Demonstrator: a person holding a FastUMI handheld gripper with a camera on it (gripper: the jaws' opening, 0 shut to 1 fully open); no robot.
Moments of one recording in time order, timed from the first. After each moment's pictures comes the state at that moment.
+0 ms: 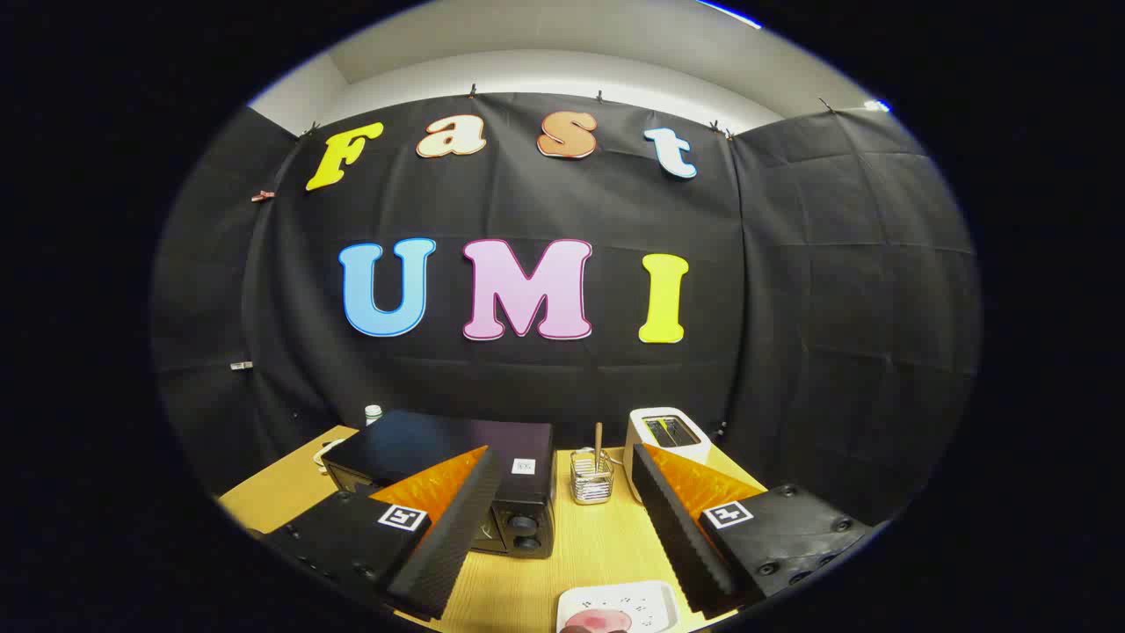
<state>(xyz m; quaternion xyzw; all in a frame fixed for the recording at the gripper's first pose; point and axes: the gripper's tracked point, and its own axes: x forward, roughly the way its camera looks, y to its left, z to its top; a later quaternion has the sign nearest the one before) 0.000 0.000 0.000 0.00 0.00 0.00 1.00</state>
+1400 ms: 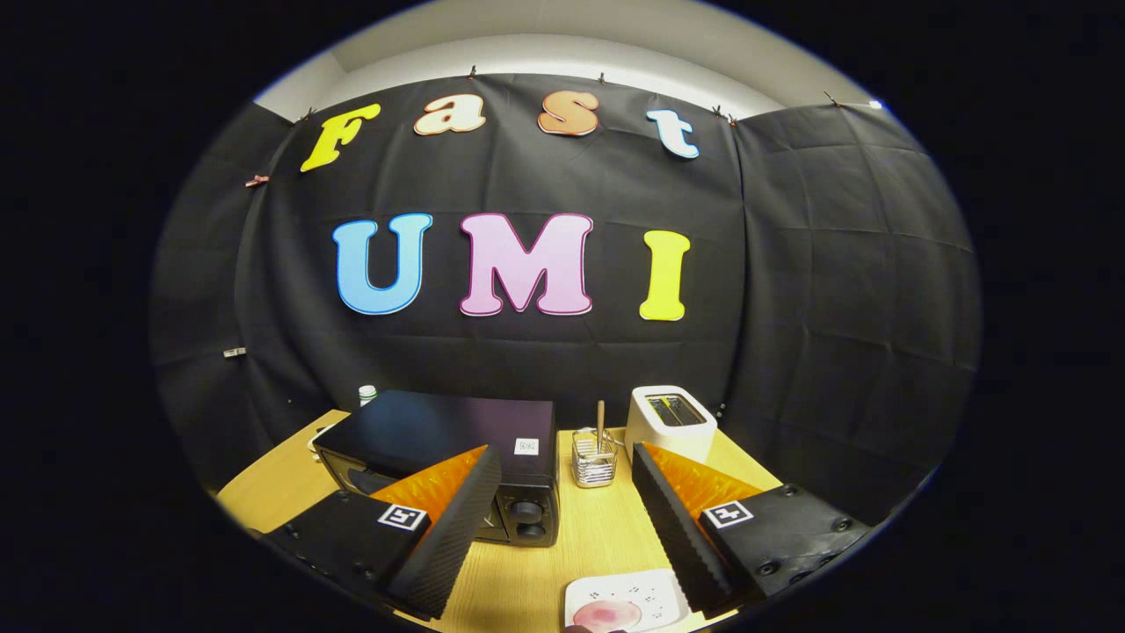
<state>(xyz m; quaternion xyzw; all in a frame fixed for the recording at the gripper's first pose) 0.013 0.014 -0.027 0.00 0.04 -0.01 1.00</state>
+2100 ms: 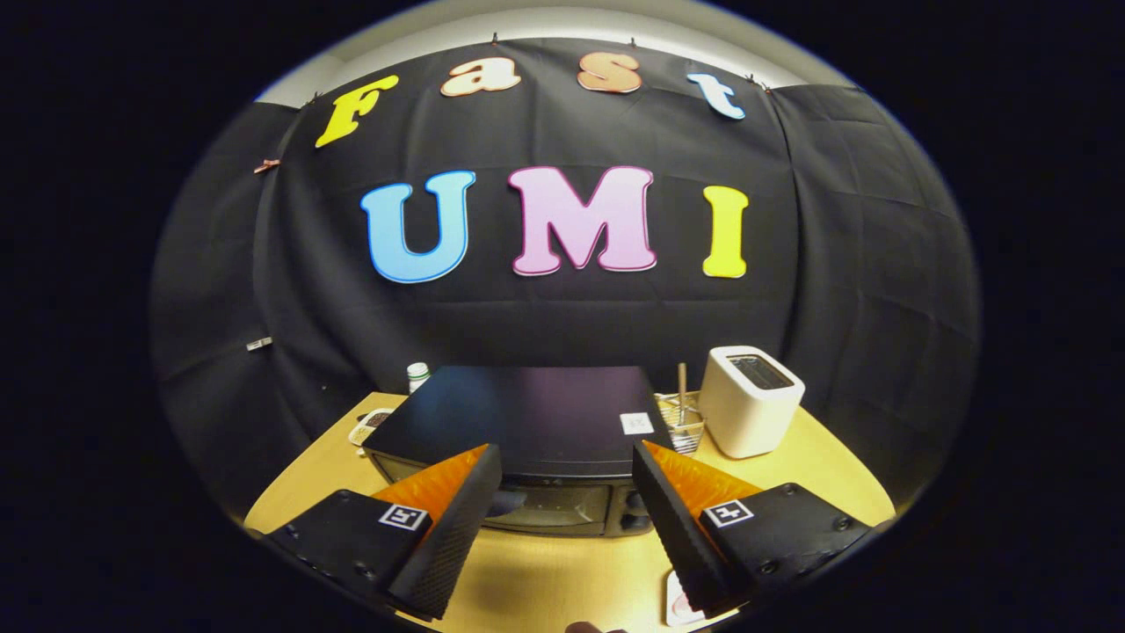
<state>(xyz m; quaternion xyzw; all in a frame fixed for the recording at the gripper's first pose) 0.055 0.146 -0.072 0.01 0.11 0.05 0.99</state>
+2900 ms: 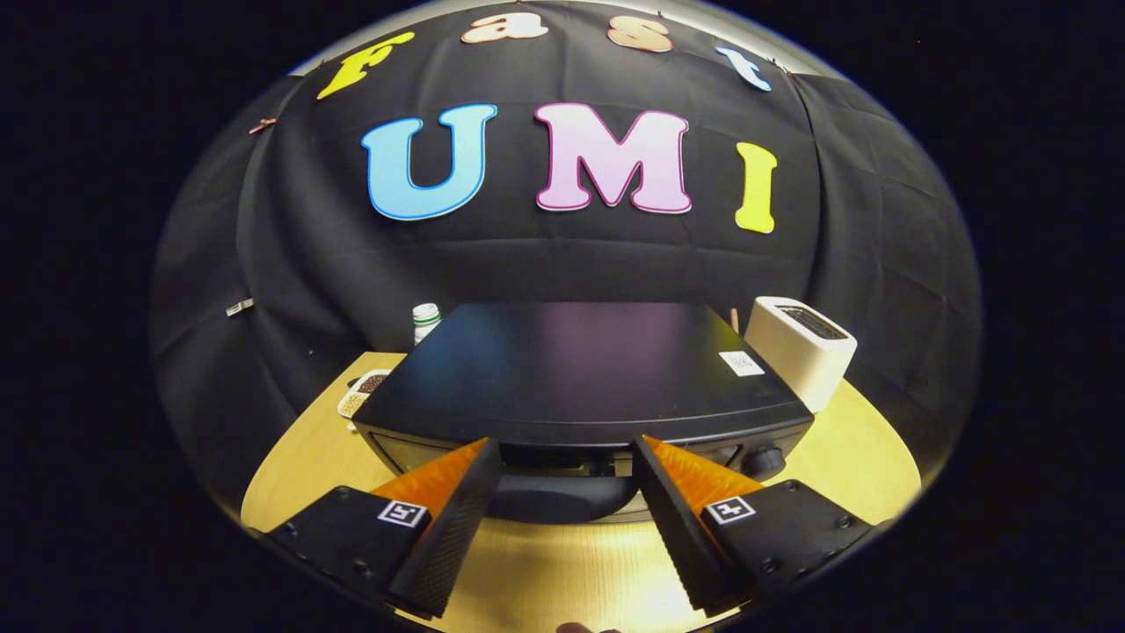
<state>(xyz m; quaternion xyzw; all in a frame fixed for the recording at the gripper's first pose) 0.094 0.210 -0.144 0.01 0.17 0.02 0.99</state>
